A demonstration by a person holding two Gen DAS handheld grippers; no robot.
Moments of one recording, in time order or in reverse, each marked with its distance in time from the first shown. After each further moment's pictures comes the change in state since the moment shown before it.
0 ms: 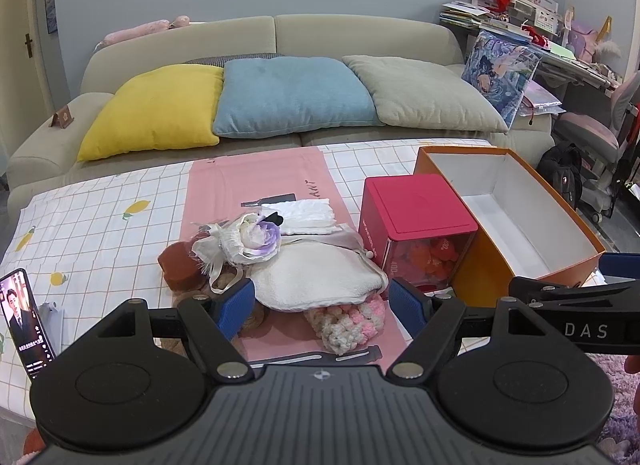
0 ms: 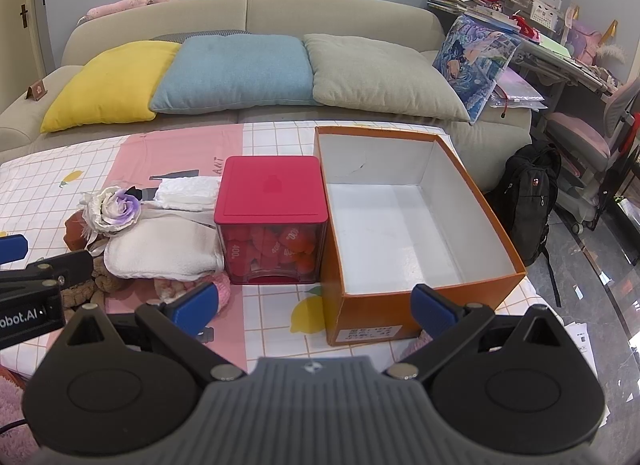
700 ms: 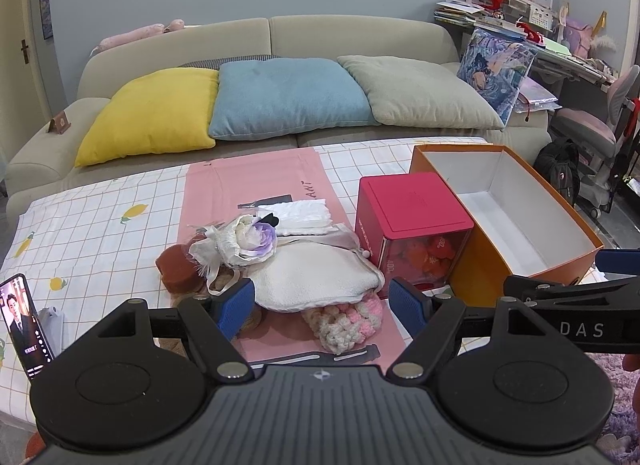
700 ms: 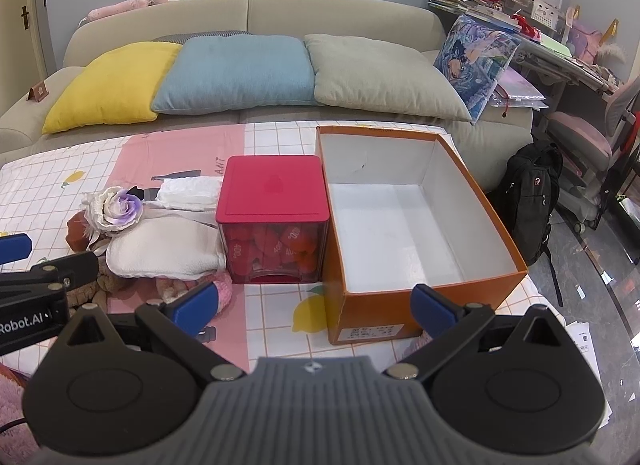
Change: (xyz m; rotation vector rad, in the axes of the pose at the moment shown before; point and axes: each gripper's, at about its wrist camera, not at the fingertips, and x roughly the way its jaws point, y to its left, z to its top) left arm -0.002 -0.004 0.000 0.018 -0.001 -0.002; right arm -0.001 0.000 0.000 0.001 -0.003 0.002
